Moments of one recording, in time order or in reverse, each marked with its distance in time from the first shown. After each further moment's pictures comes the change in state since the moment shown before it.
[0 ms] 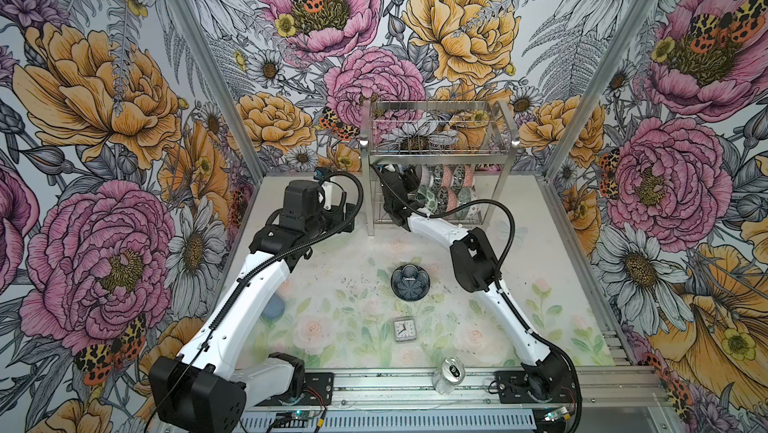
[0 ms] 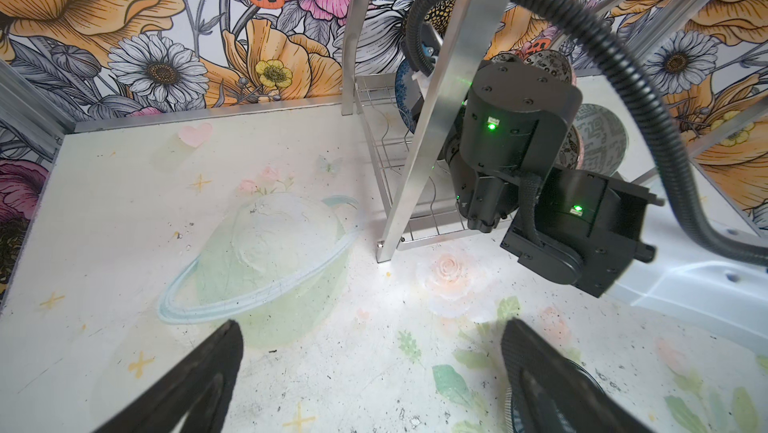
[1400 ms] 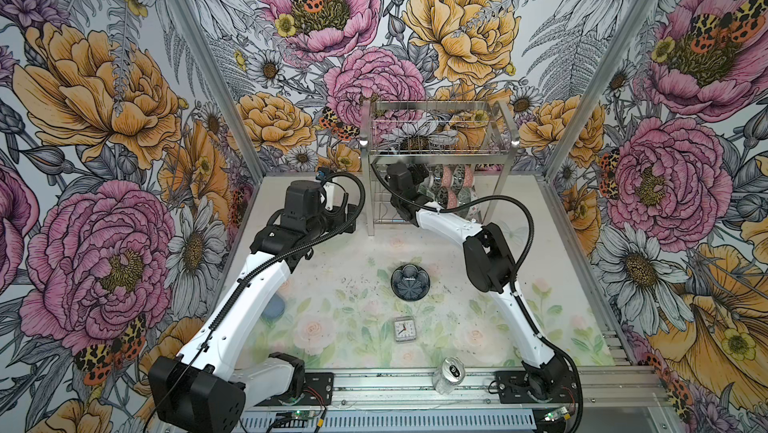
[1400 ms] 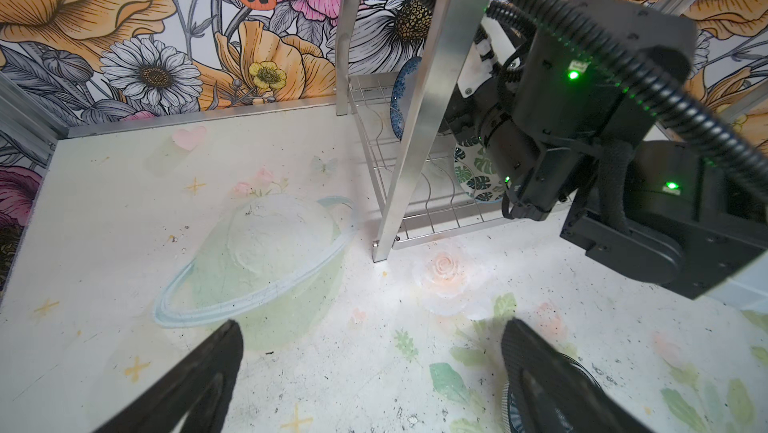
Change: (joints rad) left arm -0.014 0.000 -0.001 0.000 0.000 0.007; right arm -0.013 -0.188 -0.169 -0.002 -0.080 0.045
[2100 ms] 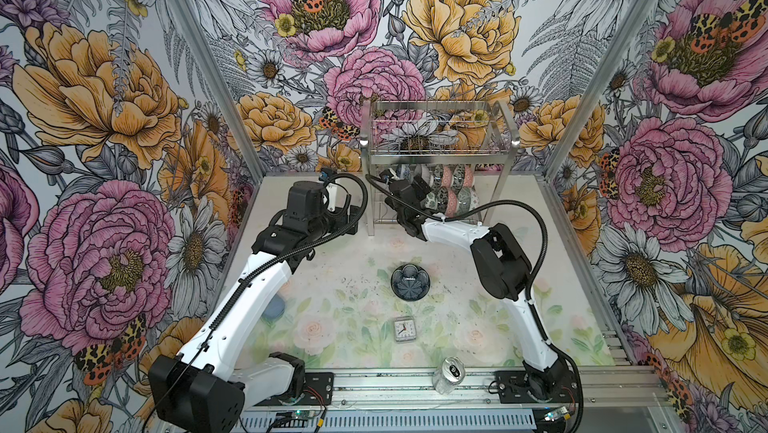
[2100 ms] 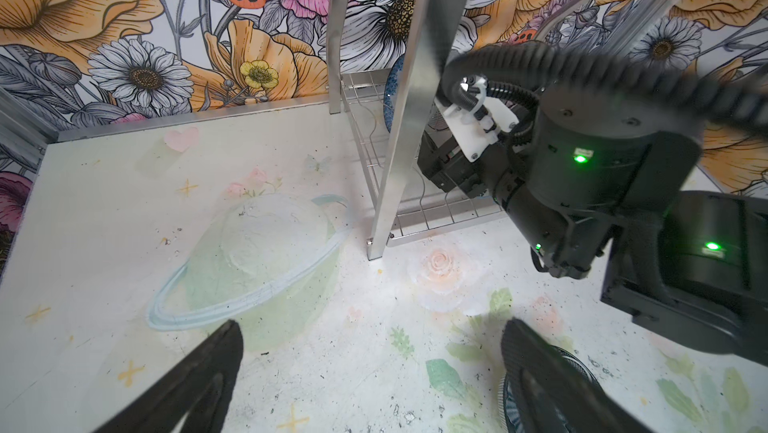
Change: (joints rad) left arm -0.026 0.000 -0.003 0.000 0.000 0.008; right arm 0.042 -0.248 -0.449 0.031 -0.126 0.034
